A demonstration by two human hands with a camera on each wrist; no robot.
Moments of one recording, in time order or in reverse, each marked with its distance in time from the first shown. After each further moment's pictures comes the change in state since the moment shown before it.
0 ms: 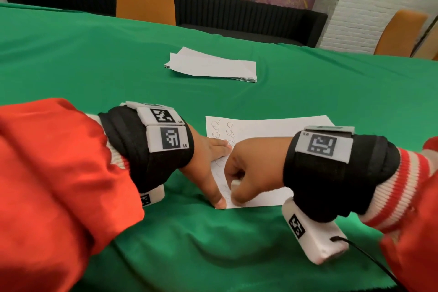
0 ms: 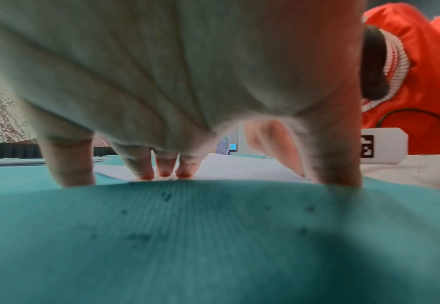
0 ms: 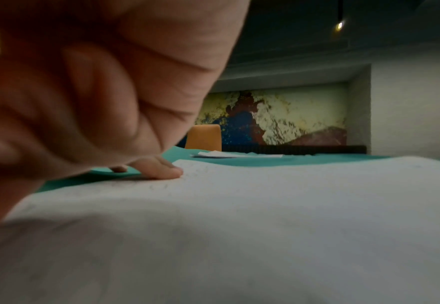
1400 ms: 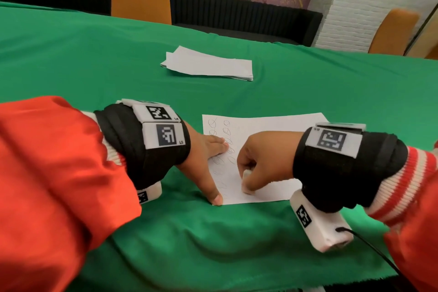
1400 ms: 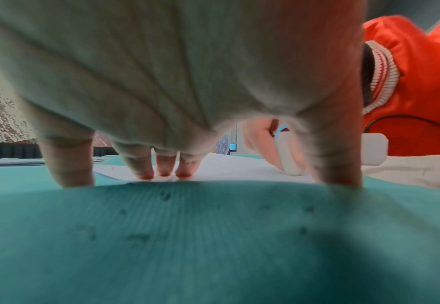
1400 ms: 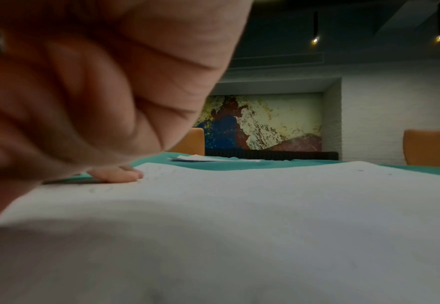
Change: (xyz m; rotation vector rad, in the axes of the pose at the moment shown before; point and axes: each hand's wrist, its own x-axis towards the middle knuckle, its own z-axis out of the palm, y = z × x) left_hand -0.007 0.005 -0.003 0.038 -0.026 -0.057; right_hand -0.008 0.014 0.000 0.066 0.022 0.100
